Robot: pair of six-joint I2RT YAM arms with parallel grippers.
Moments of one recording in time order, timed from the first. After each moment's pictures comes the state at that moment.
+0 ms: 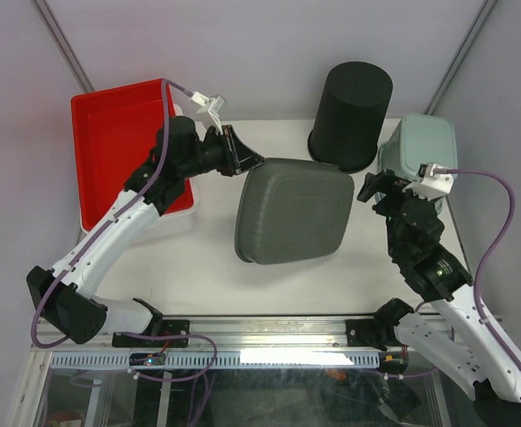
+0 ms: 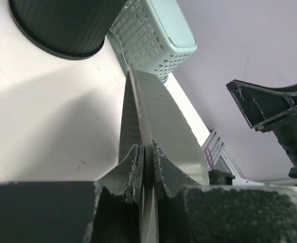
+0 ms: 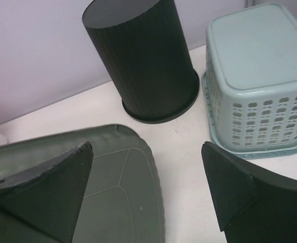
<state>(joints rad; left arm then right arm) -0.55 1.32 1.37 -0.26 0.42 -0.57 0.58 0.63 0.82 -0.31 0.71 0.38</state>
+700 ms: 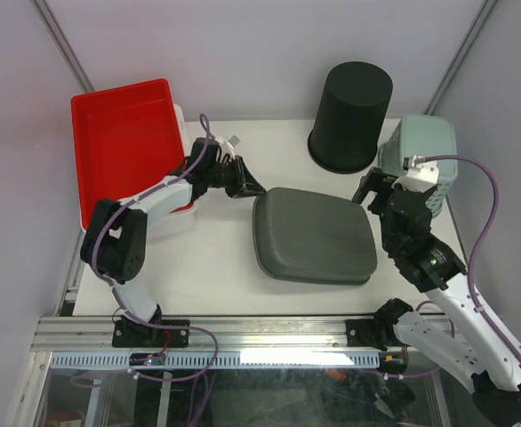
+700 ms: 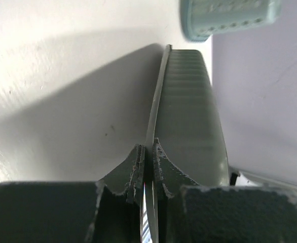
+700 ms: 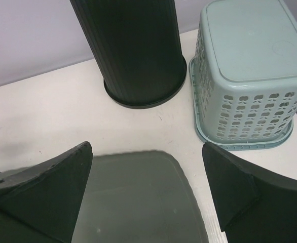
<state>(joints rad) -0.40 1.71 1.17 -0.02 0.67 -0.80 0.58 0.70 0.87 -0.38 0.73 0.31</state>
